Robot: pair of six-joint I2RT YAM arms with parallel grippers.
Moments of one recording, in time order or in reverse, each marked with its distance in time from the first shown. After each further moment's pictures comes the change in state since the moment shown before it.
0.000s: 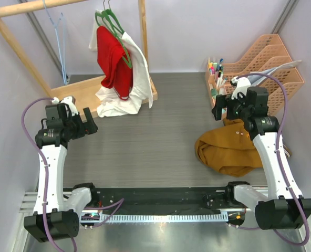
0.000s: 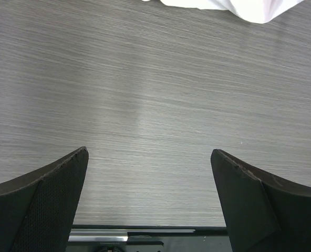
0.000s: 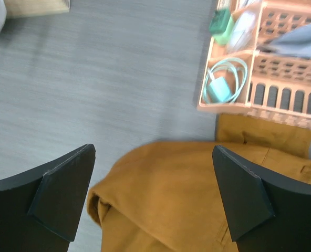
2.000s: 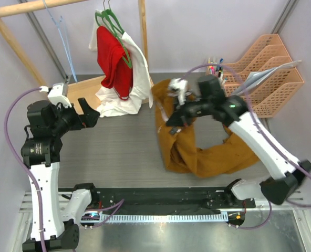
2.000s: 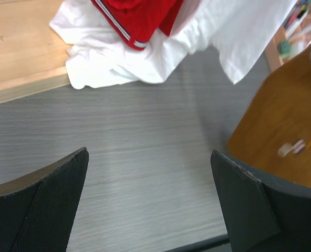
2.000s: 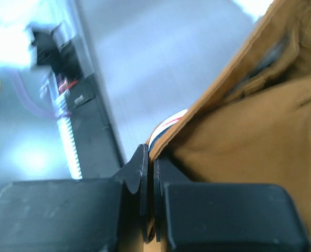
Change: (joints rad) left arm -0.041 -0.120 0.195 0.041 0.224 0.020; right arm 0.444 0.207 0.361 -0.221 -0.492 -0.021
